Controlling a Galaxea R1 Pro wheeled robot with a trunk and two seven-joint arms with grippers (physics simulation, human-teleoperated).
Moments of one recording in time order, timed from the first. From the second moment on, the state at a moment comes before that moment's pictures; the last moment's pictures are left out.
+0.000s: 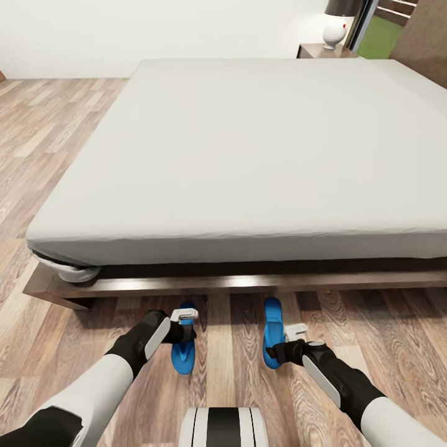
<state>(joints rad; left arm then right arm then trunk) -0.80 -0.05 -0.26 -0.56 0.36 0.76 0.01 -0.61 -0.19 0.57 -0.76 -0.52 0.45 0.00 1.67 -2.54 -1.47</state>
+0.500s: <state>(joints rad) -0.80 -0.05 -0.26 -0.57 0.36 0.76 0.01 -0.61 -0.19 0.58 -0.78 -0.52 0.46 0.00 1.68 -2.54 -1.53</state>
